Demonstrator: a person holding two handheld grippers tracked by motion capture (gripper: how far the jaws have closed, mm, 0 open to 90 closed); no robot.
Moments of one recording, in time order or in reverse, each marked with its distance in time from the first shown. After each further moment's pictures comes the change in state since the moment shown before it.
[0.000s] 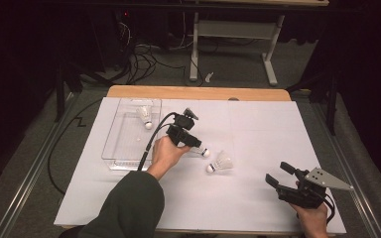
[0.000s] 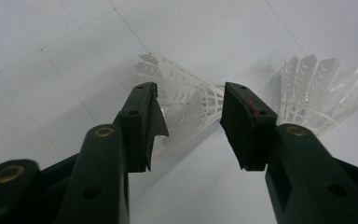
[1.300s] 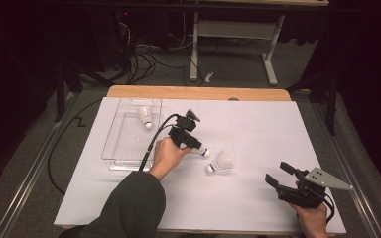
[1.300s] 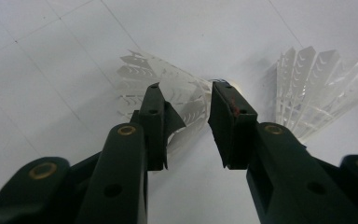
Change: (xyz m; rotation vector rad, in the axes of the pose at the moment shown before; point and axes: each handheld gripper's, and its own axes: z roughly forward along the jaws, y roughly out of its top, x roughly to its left) left arm -0.002 0.001 0.007 0.030 -0.027 0.003; right arm 0.000 0.000 0.001 0.005 0.002 0.000
